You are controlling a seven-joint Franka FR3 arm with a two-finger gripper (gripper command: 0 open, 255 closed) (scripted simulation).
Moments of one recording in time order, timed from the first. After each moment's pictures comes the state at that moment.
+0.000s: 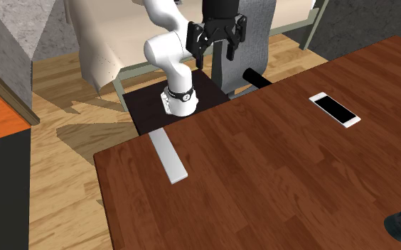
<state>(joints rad) 0.02 -0.82 -0.03 -2.36 -0.10 1.61 -0.04</state>
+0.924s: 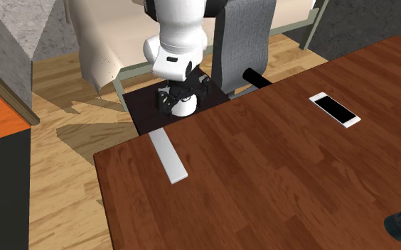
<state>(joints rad) -0.06 -0.72 -0.24 -2.59 -0.21 1.91 -0.18</state>
